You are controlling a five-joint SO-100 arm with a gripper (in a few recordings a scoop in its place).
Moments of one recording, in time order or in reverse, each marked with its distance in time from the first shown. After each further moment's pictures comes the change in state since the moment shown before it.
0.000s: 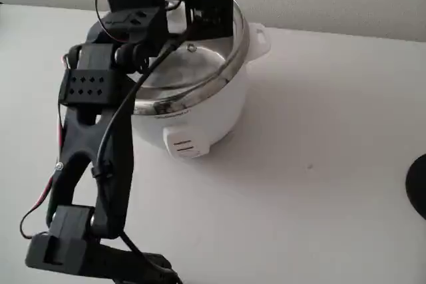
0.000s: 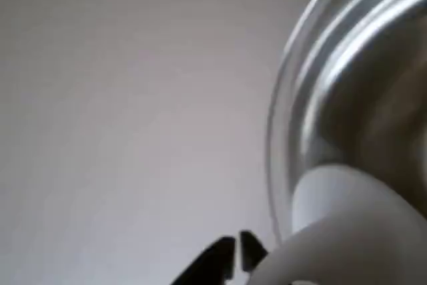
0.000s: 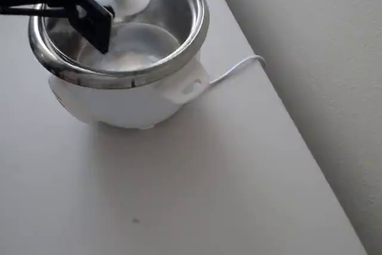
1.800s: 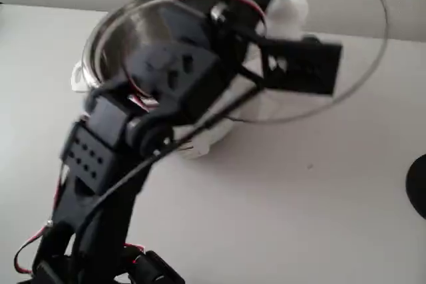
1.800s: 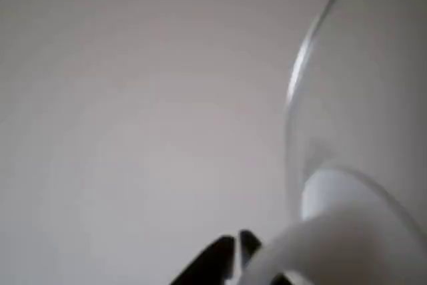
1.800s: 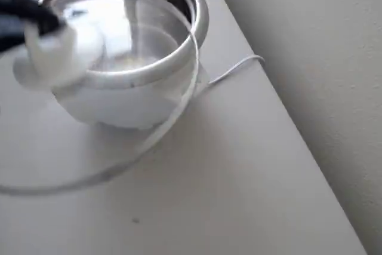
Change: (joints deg) arm 27.0 21.3 4.6 0.1 -5.2
